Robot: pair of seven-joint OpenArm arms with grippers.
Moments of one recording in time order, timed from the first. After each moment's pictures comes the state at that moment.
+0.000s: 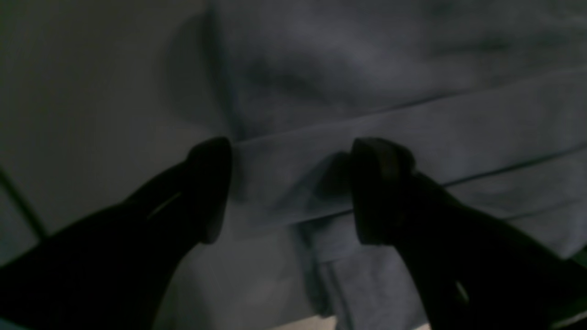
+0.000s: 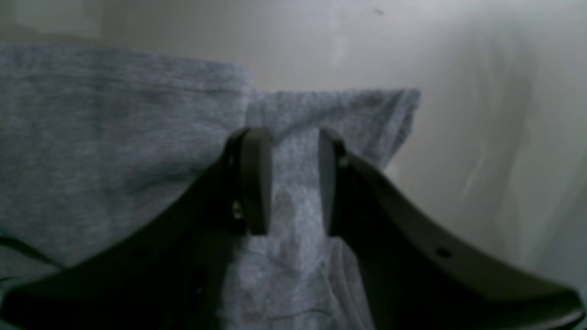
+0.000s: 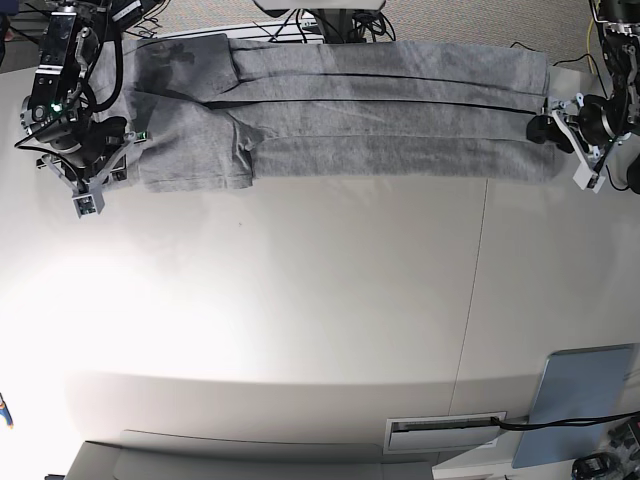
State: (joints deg) left arm 17.2 -33.6 -20.3 83.3 -44.2 -33.7 59.9; right arm -16.7 22.3 21.6 109.1 19.5 20.6 -63.0
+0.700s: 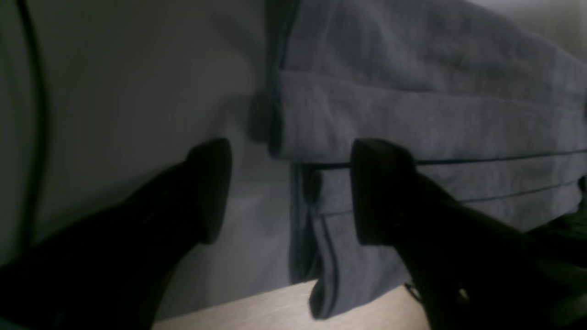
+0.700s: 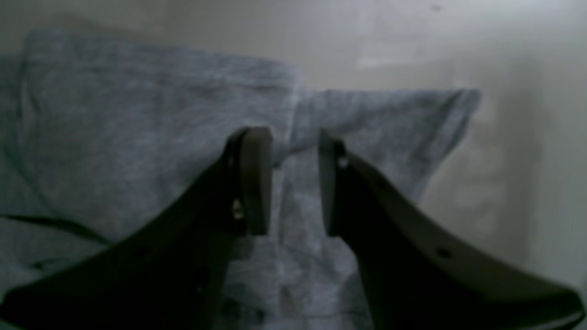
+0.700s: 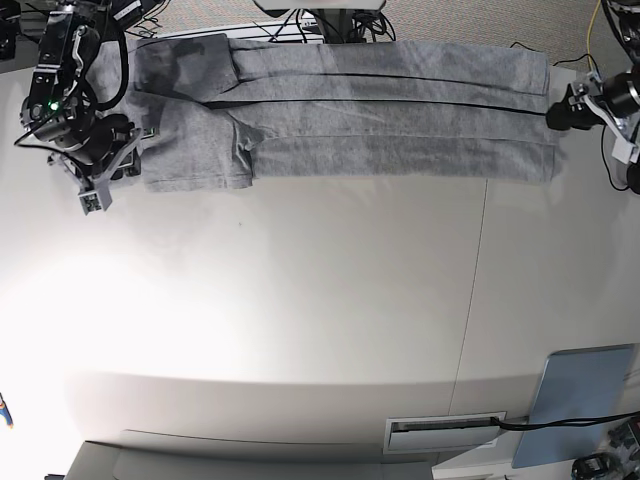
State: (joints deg) left arm 21.8 -31.8 -33.4 72.9 -63.5 -40.6 62.9; right arm -17.7 21.5 21.6 109.1 27.2 22.8 -65.3
